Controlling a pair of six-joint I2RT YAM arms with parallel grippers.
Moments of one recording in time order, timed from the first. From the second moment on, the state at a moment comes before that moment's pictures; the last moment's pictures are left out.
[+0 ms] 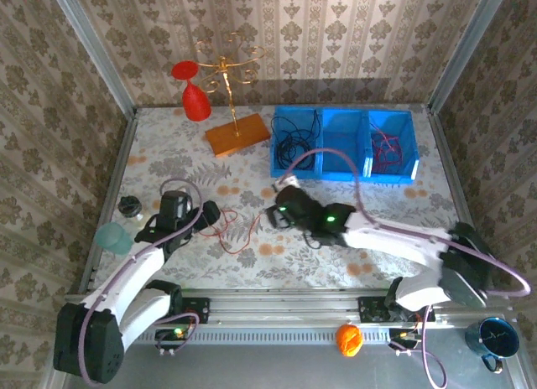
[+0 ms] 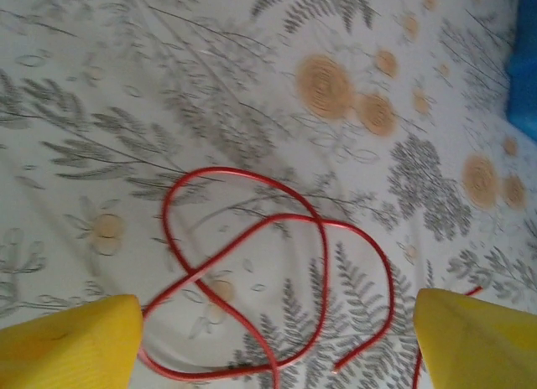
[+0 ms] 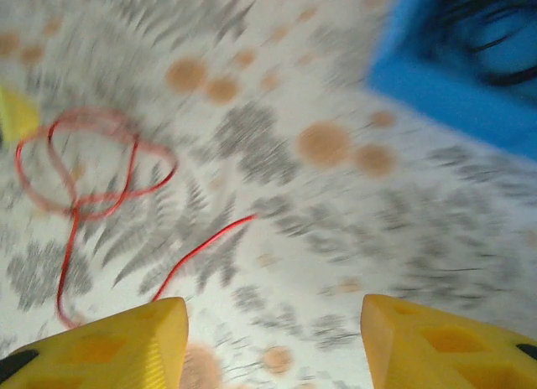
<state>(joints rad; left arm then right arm) -0.27 0.91 0.42 -0.32 0.07 -0.65 1.01 1.49 1.02 -0.34 0.33 0.43</state>
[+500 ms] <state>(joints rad) -0.18 1.00 0.34 -0.23 0.15 -0.65 1.05 1.95 1.38 -0.32 0.11 0.40</state>
